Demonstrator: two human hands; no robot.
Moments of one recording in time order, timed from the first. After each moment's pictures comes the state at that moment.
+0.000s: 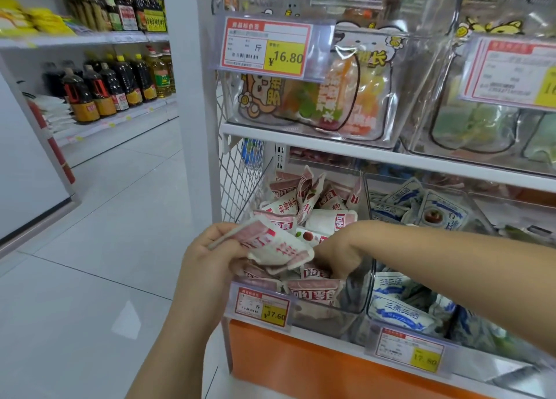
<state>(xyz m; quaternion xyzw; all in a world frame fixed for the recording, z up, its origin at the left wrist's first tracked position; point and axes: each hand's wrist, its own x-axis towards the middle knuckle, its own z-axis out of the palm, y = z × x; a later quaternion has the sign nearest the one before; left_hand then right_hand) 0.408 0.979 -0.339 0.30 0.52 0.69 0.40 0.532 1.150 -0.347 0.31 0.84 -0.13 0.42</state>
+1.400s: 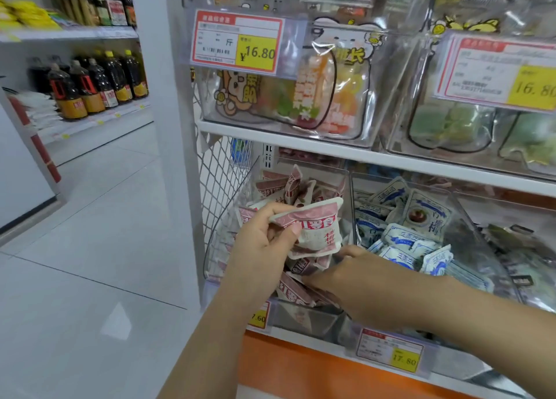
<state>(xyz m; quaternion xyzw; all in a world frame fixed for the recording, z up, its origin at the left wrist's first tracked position) 0.458 1.016 -0.334 0.48 0.56 0.61 0.29 0.608 1.076 -0.314 0.19 0.97 0.06 0.12</state>
